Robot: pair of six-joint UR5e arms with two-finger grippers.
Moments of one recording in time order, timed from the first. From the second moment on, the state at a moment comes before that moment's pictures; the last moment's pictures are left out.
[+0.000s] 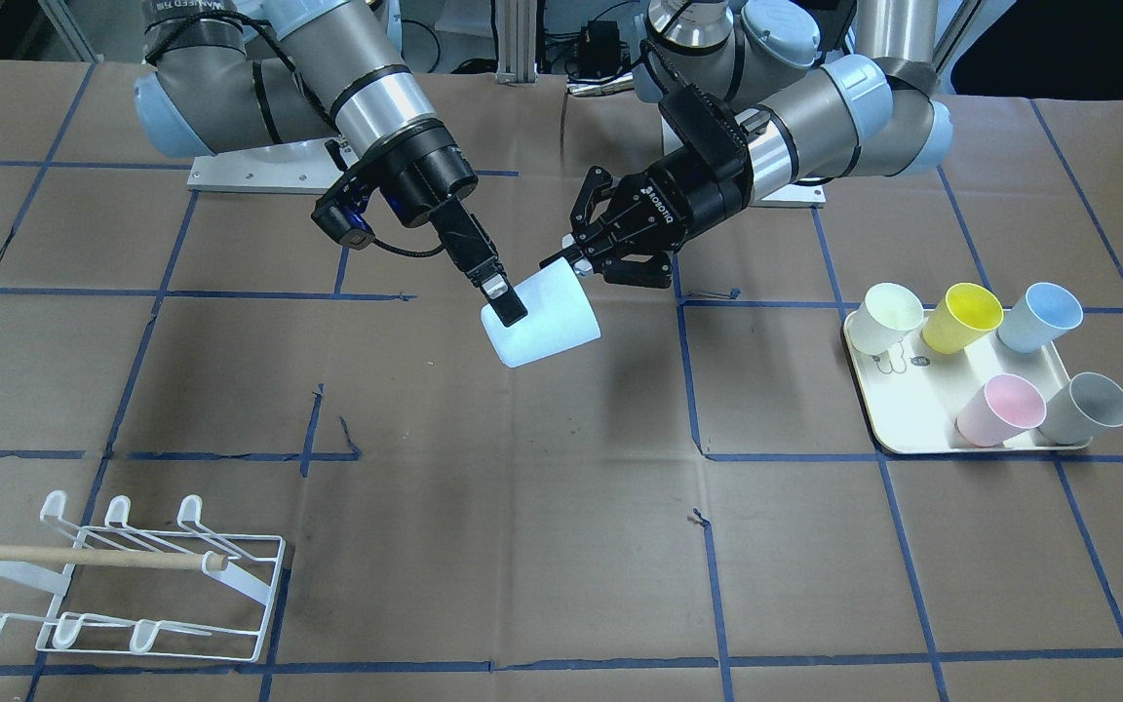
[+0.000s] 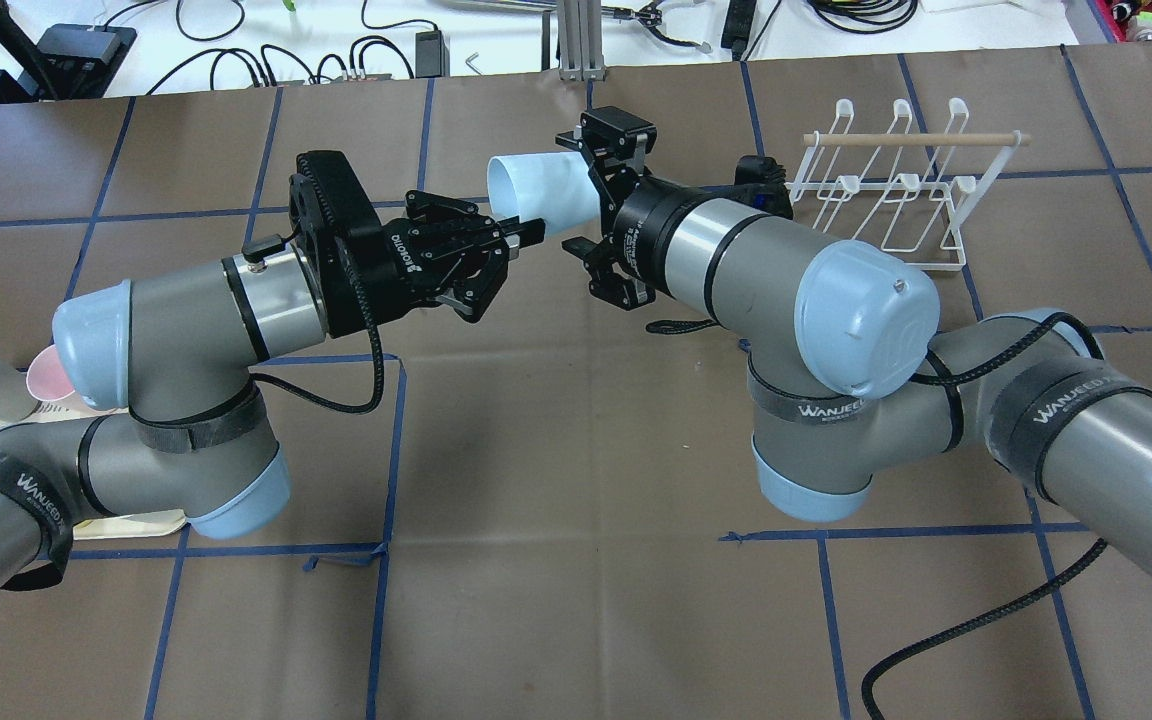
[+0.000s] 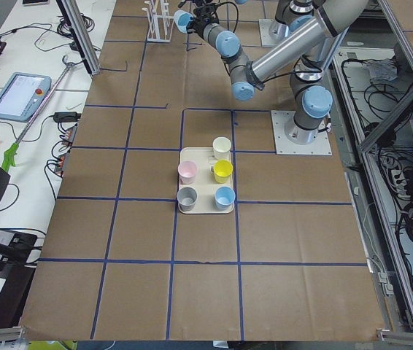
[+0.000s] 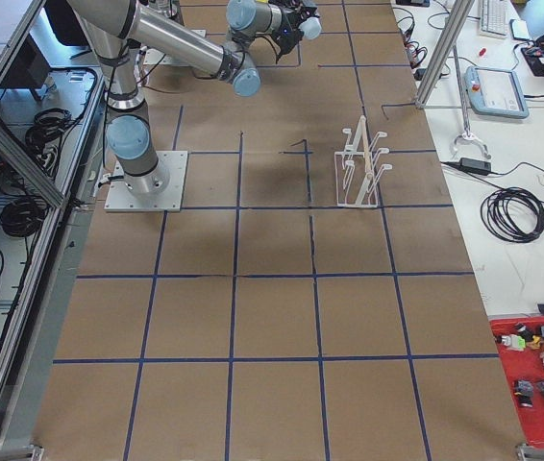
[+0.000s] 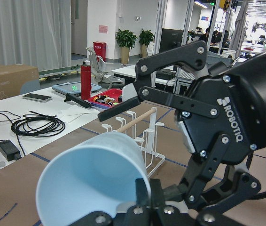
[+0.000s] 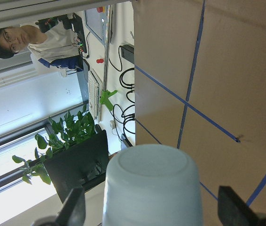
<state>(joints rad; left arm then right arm) -1.49 -1.68 -2.26 0.17 0.46 0.48 1.83 -1.44 2.10 -3.29 -1.20 1.74</state>
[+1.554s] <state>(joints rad) -1.49 -1.67 -2.25 0.17 0.47 0.48 1.83 -1.43 2.09 -3.29 -1.18 1.74</state>
